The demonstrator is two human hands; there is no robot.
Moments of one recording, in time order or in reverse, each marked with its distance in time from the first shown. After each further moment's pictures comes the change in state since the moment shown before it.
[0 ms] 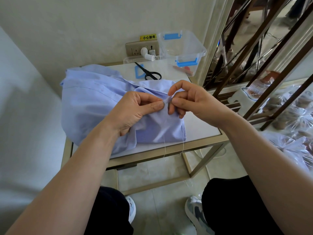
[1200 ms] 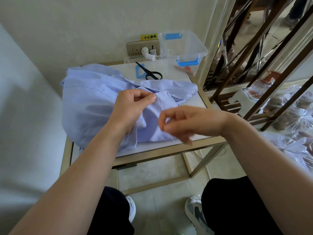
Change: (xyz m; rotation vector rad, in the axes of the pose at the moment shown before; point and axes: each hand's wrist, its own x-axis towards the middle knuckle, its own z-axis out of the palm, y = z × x) left_hand 0.007 -0.007 0.002 0.089 0.336 -0.023; right_hand -0.009 -0.017 0.018 0.037 -0.483 0.278
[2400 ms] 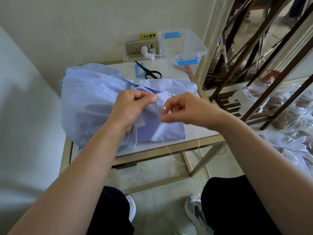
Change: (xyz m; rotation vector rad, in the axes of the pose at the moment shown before) left_hand -0.003 0.004 0.003 -0.018 -0.011 -0.071; right_hand 0.006 0.000 -0.003 -0.293 0.490 0.002
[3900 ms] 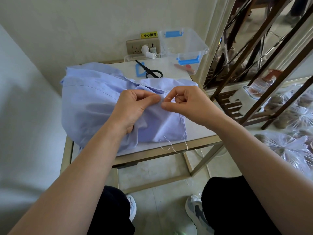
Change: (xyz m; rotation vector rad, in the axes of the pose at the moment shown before) left_hand -0.002 0.001 -0.001 -0.042 -0.070 0.002; right_hand 0.009 0.005 0.005 0.027 0.316 -0.064
